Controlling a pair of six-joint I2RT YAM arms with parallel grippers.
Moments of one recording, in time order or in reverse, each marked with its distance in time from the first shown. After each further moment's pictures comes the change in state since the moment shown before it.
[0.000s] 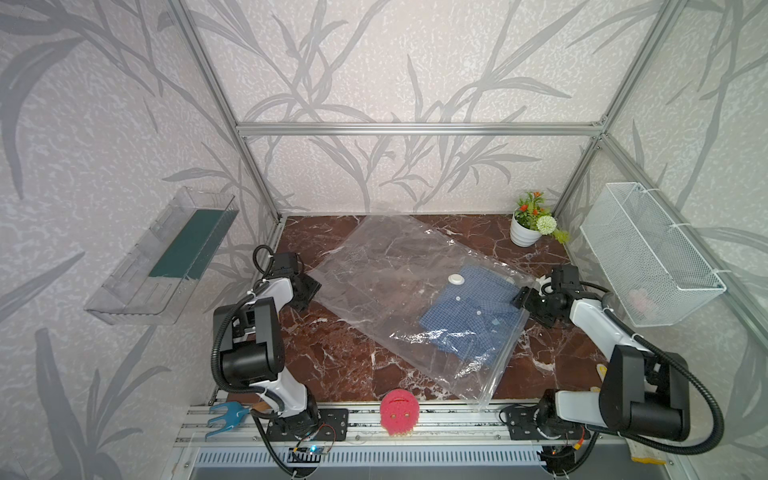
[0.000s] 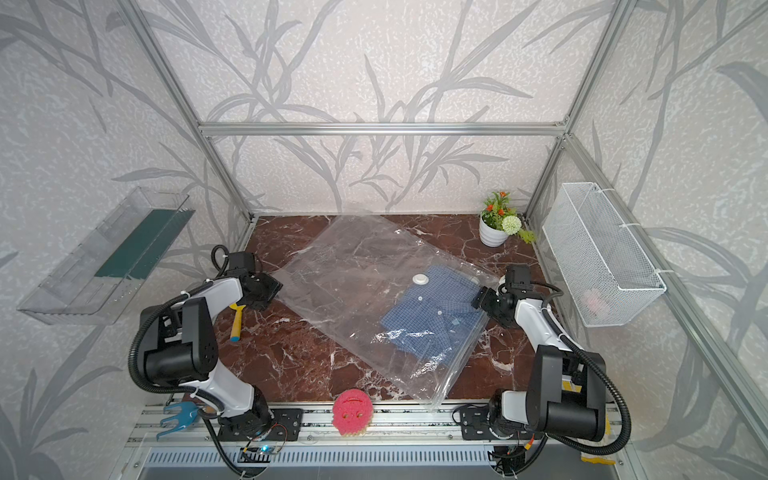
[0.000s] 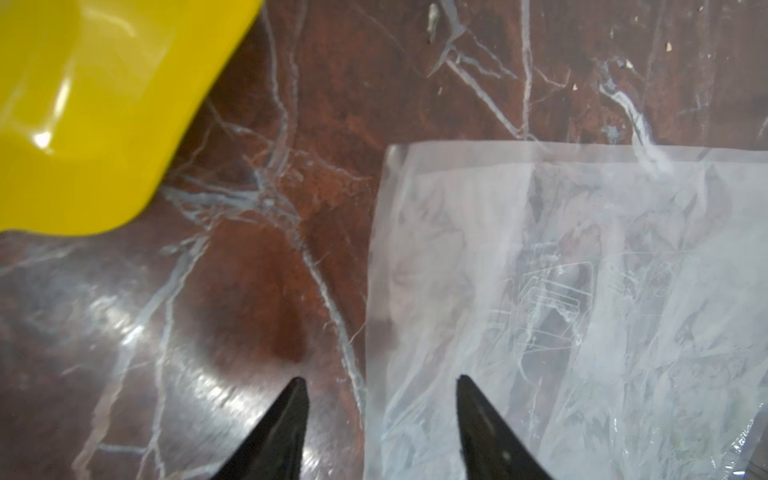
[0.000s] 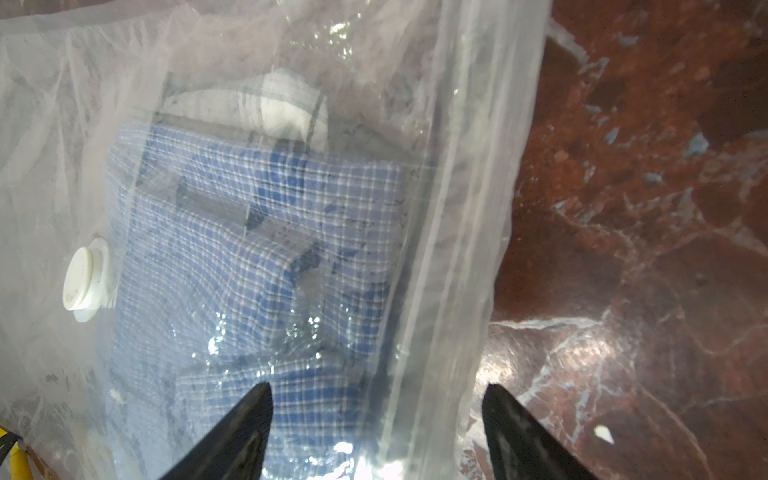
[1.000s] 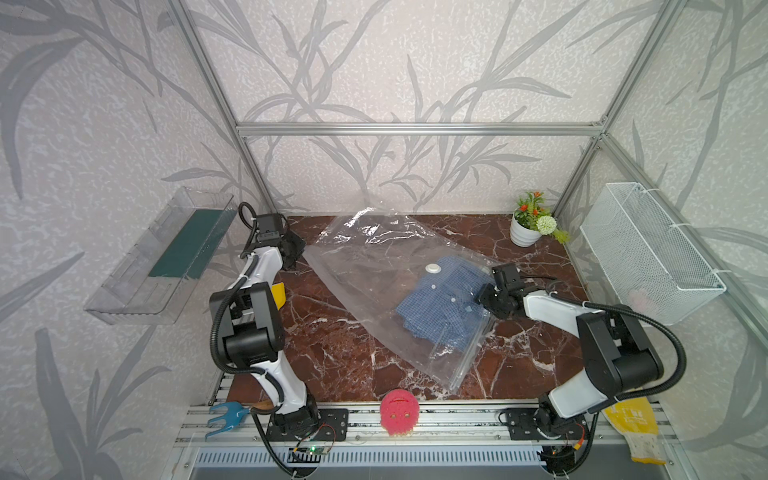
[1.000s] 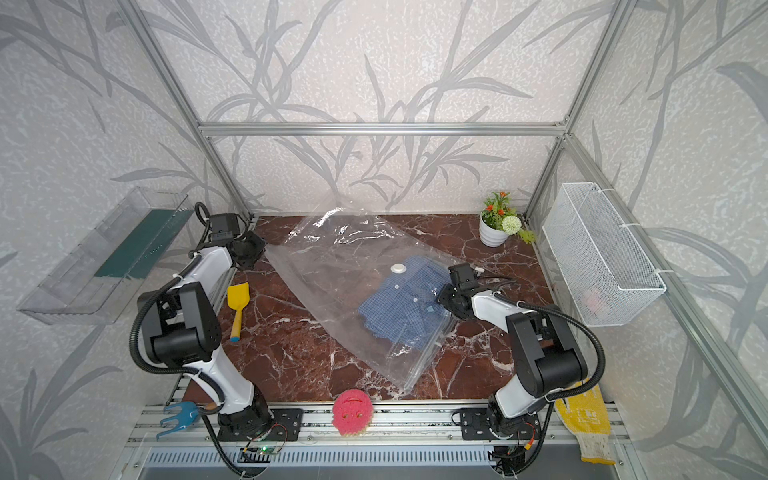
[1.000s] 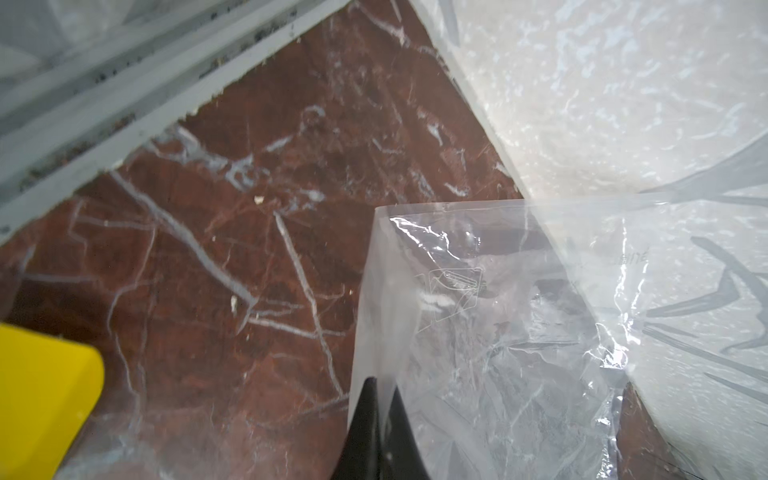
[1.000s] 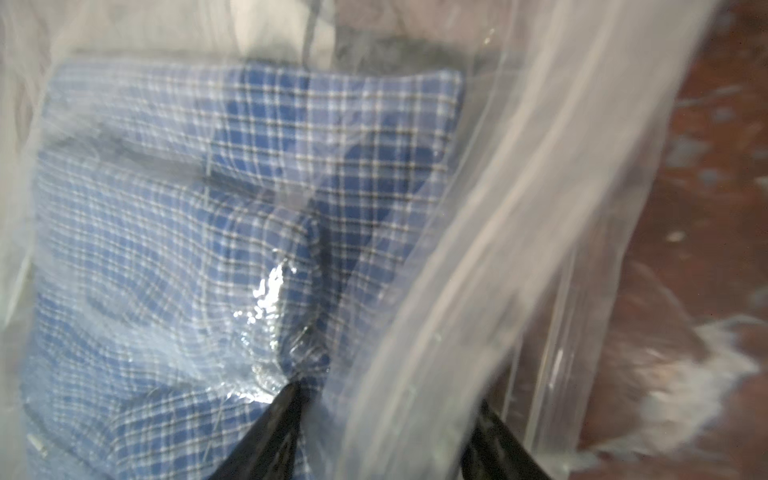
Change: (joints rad) left arm 0.045 0.157 0.473 -0.047 0.040 0.110; right arm 0.474 0.293 0.064 0.355 0.234 0.463
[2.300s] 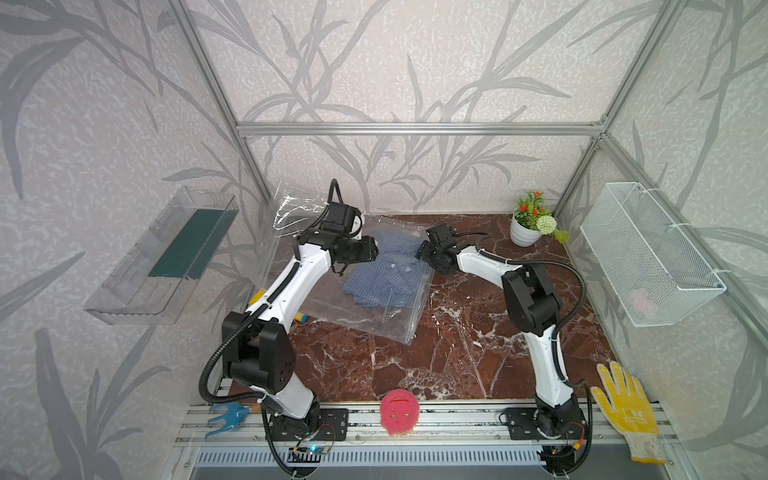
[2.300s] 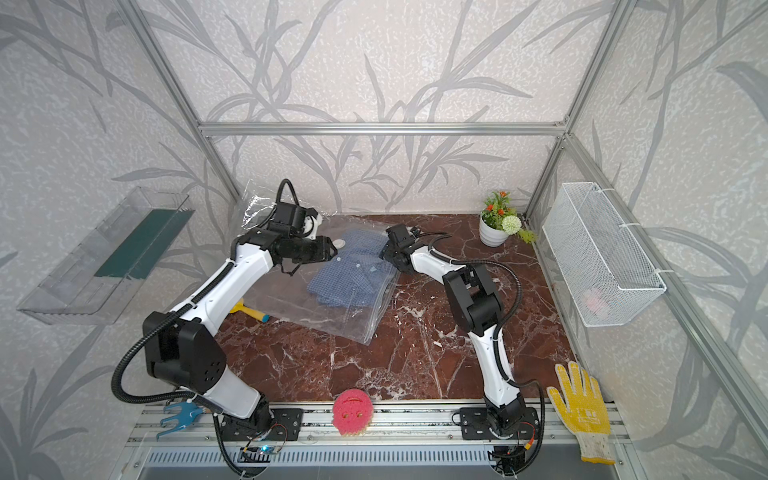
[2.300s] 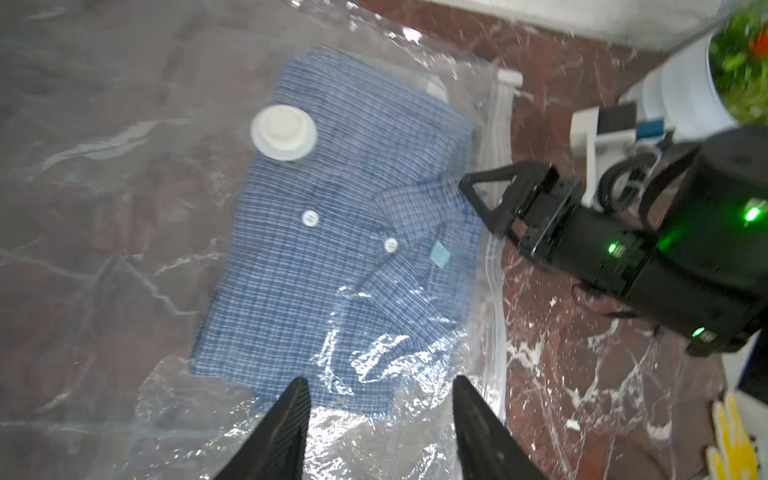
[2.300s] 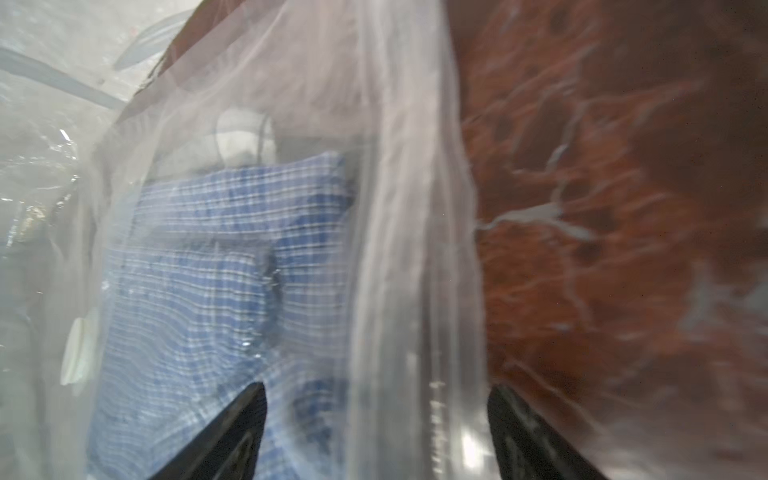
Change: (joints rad) left arm -0.583 -0.201 0.061 -0.376 0.031 0.405; right arm 0.179 0.541 0.824 -0.183 0.106 -0.003
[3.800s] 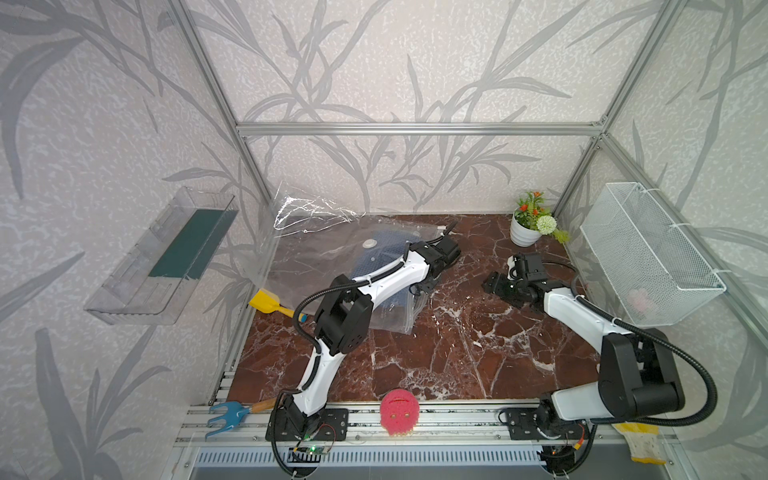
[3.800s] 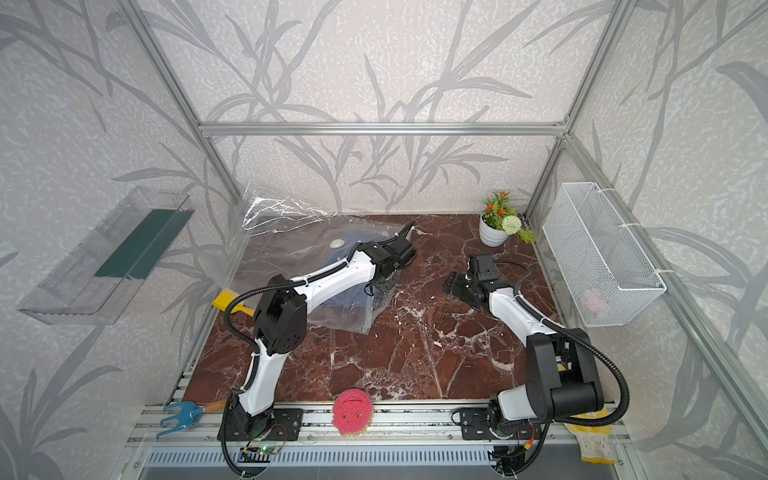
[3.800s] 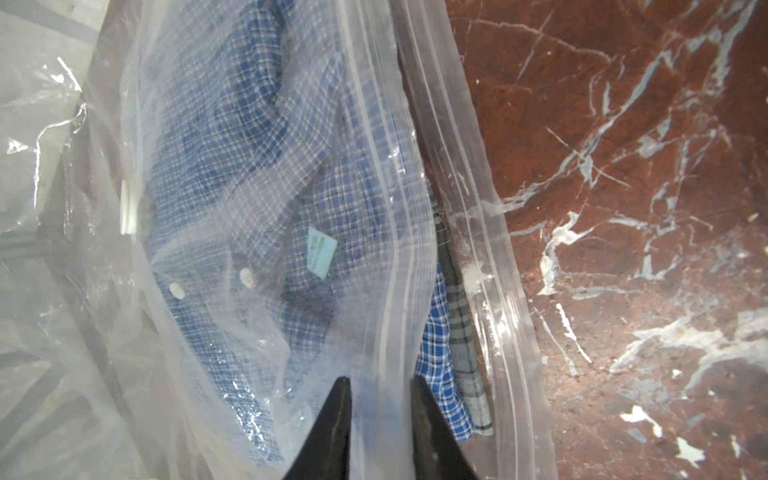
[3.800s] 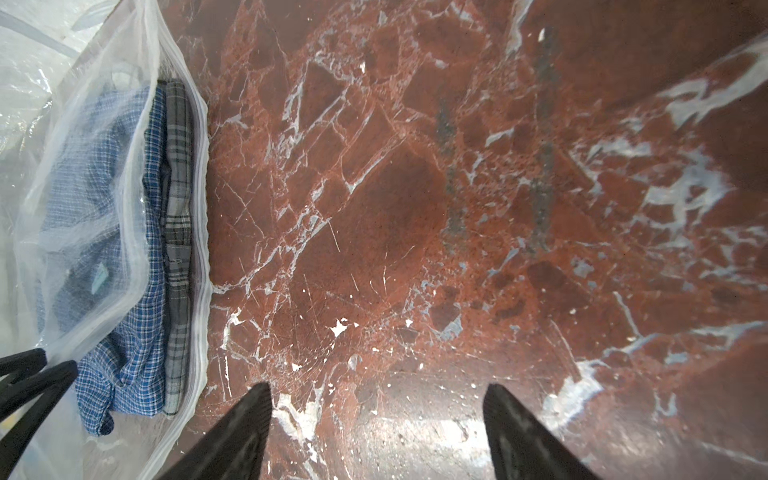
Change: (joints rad) left arm -0.470 0.539 0.414 -0.261 -0.655 0.209; right arm -0.333 -0.725 -0.795 0.035 -0.259 -0.334
